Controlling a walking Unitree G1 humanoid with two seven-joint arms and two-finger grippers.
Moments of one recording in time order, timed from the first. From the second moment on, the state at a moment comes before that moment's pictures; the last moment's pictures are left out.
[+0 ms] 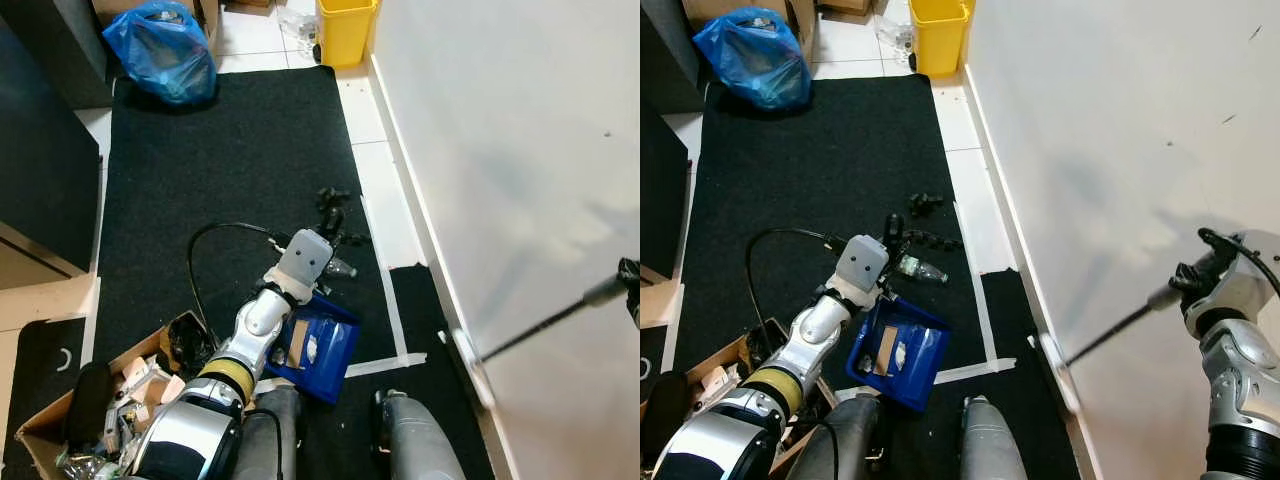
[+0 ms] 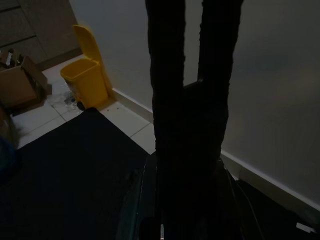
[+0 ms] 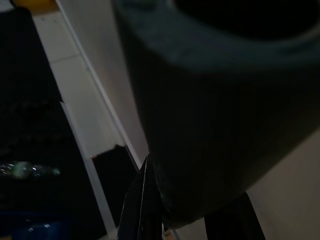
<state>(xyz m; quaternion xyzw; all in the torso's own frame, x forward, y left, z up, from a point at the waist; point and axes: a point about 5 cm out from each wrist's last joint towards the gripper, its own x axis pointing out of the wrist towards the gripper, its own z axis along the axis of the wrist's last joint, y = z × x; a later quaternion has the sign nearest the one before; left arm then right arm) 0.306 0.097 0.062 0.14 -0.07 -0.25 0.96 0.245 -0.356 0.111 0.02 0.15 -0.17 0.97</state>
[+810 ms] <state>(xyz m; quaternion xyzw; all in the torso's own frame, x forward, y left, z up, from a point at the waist) 0.305 0.094 0.060 0.14 -0.07 -0.25 0.96 0.233 -0.309 0.049 0.24 0.16 -0.19 0.94</state>
